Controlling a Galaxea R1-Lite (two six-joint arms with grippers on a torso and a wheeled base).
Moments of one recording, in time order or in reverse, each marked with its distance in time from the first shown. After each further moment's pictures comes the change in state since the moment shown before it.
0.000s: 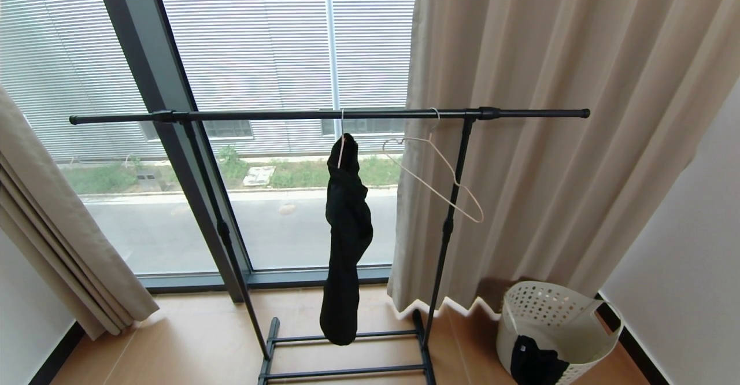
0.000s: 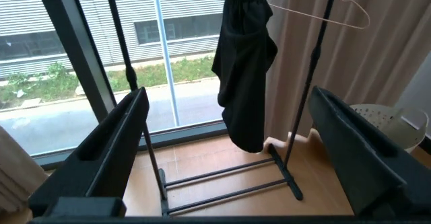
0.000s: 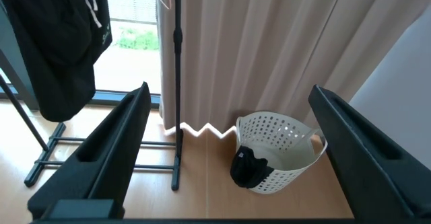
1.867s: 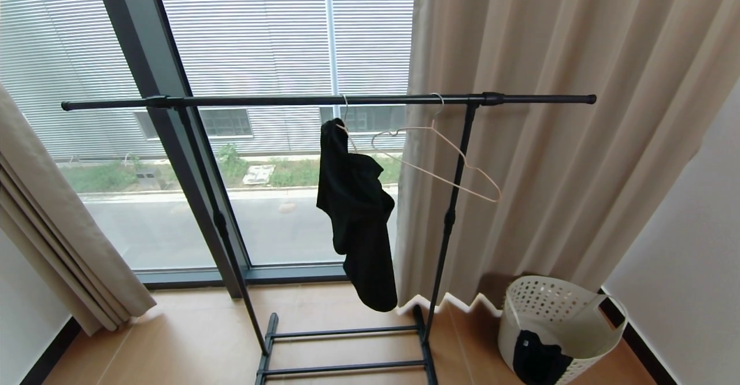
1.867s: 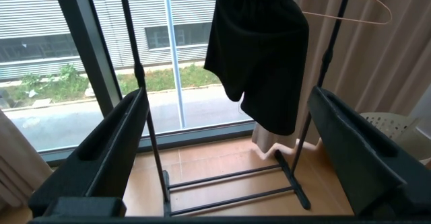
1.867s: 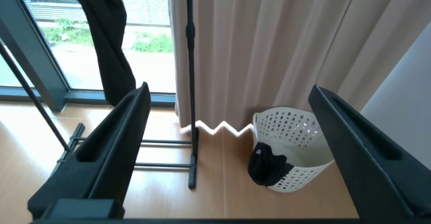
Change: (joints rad) left arm 0.004 -0.028 0.000 -0.001 0.019 -0.015; right arm 0.001 -0.003 -0.003 0.002 0.034 0.064
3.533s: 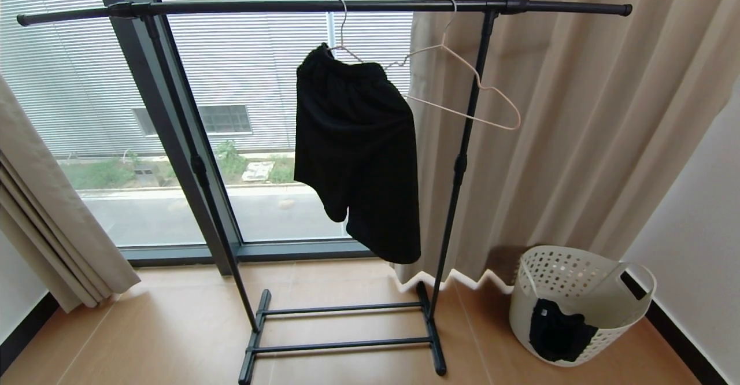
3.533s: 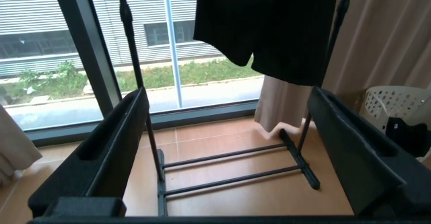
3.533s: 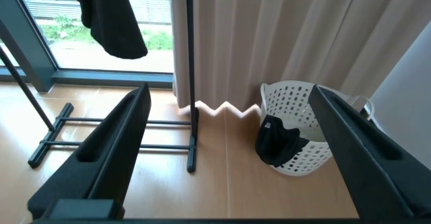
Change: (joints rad) left arm 0.000 0.000 0.000 0.000 0.000 -0.003; right arm 0.000 0.000 0.000 0.000 0.000 -0.002
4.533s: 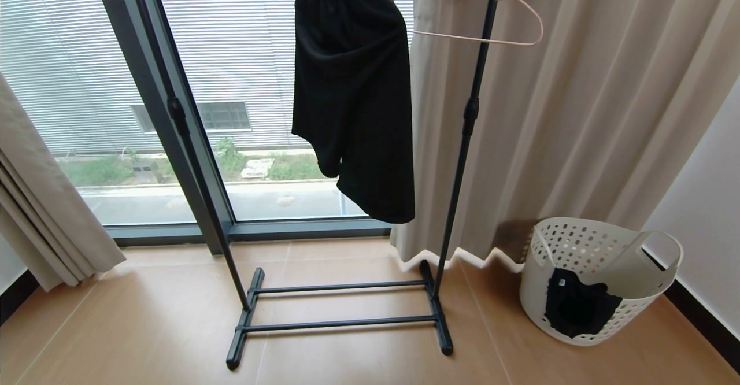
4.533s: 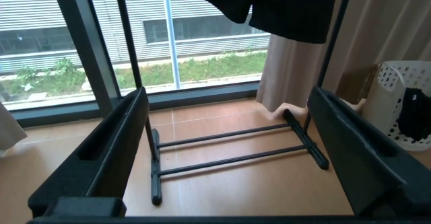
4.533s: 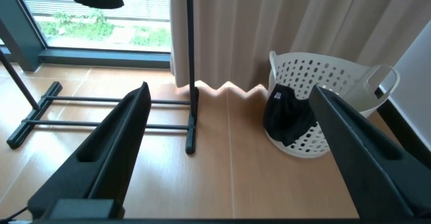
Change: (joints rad) left arm 0.000 0.000 0.000 0.001 0.000 -0.002; right arm 0.000 0.000 0.001 0.002 0.000 -0.001
